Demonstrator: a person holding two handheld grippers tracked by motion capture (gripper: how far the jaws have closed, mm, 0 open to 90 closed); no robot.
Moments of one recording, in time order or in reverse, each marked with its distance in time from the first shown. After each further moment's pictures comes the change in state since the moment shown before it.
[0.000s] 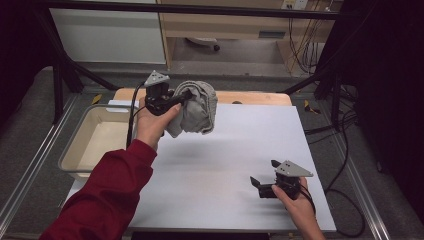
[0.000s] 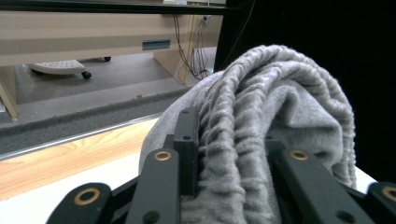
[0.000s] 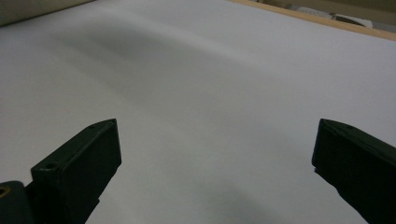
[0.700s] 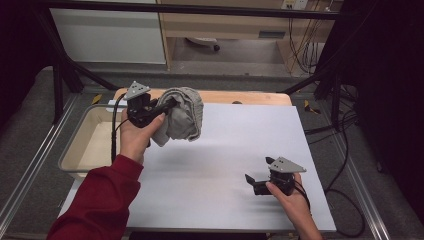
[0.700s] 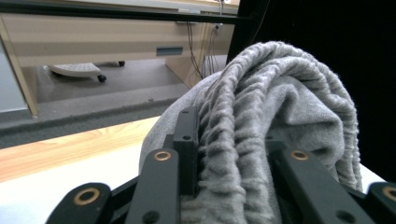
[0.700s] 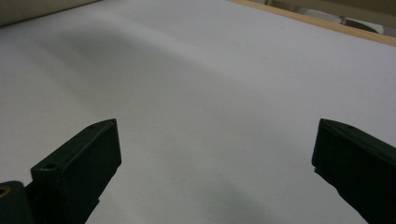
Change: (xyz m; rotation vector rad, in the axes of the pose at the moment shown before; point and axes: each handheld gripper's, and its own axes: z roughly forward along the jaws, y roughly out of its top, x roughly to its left) left arm 0.013 -0.026 -0.043 -0.043 0.050 -0.029; right arm 0.005 0.008 0.015 0.005 0.024 -0.028
